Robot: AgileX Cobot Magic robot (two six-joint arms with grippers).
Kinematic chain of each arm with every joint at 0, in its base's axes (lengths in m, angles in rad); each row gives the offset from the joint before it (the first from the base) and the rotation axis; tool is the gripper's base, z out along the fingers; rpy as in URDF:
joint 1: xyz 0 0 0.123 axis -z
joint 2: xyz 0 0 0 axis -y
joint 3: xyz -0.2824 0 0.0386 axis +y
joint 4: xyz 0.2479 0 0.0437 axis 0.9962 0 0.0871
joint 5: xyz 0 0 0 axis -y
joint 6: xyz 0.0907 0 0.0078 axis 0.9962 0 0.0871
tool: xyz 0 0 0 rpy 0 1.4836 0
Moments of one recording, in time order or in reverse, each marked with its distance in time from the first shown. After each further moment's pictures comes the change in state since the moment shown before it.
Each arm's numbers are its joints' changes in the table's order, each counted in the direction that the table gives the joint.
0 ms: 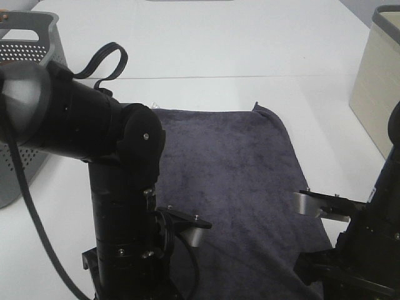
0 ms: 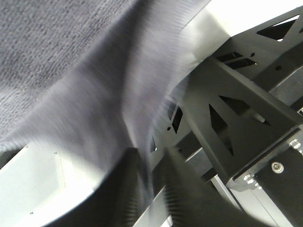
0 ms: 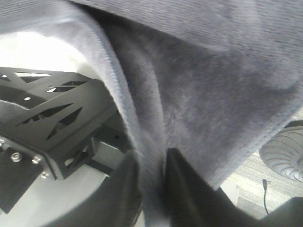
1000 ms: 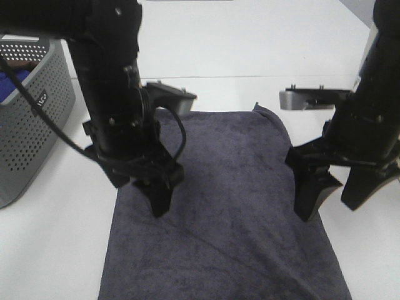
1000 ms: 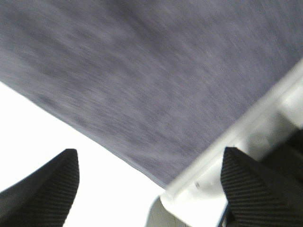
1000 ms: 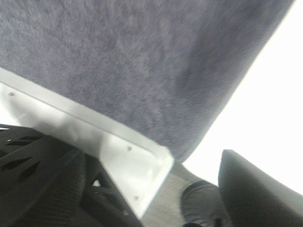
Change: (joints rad) left arm -0.186 0.059 -0.330 0.327 -0.036 -0.036; right arm 0.001 -0.002 -0.456 -0.303 -0.159 0.090
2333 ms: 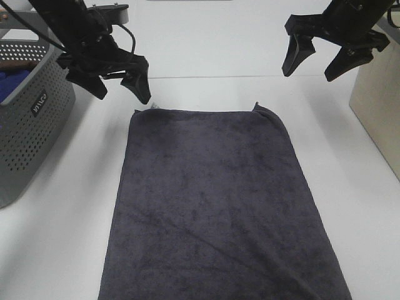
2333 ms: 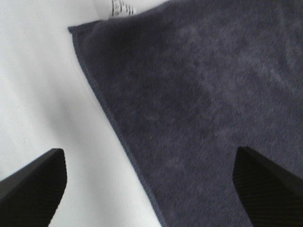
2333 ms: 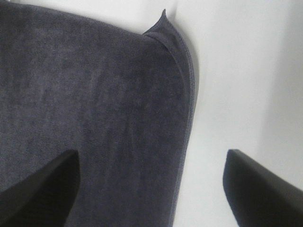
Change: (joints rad) left arm -0.372 -0.293 -0.469 -0.106 0.155 0.056; right arm 0.267 -0.363 -0.649 0.060 0.115 -0.041
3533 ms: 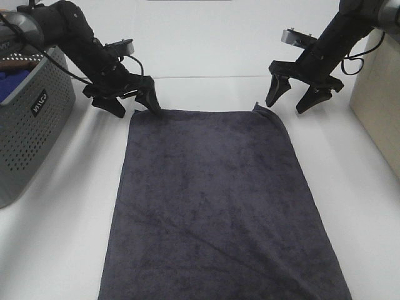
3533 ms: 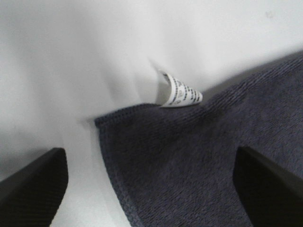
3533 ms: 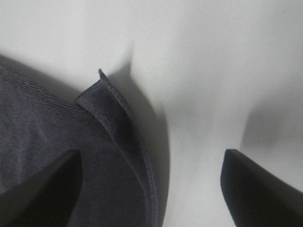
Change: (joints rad) left arm -0.103 -0.452 -0.491 -0.173 -0.090 0.056; right arm 0.060 -0.569 -0.569 0.097 -0.164 -0.074
